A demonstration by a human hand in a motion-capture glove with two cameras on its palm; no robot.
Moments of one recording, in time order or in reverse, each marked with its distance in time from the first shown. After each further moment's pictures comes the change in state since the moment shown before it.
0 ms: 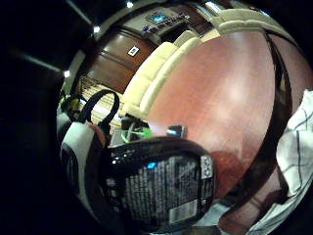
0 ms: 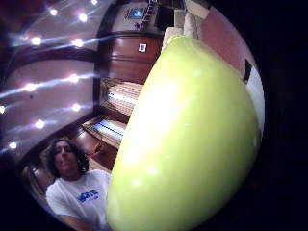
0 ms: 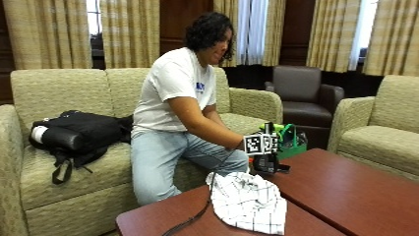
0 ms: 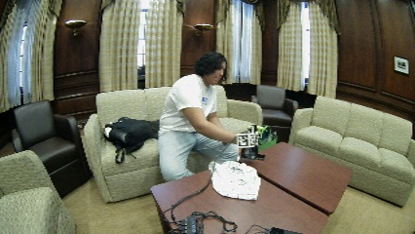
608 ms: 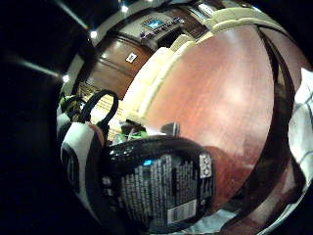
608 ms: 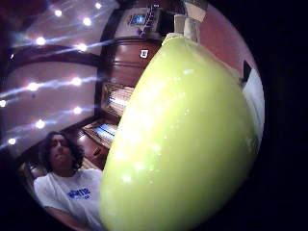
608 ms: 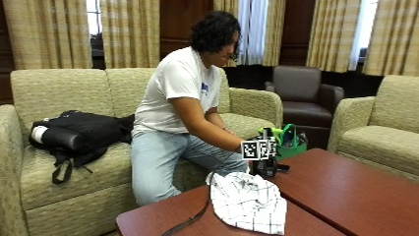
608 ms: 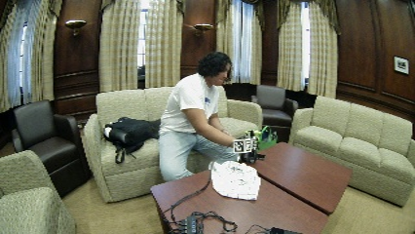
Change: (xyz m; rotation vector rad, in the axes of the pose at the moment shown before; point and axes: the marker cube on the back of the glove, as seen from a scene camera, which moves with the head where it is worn) arm 0.019 0.018 0.010 0.037 -0.018 0.019
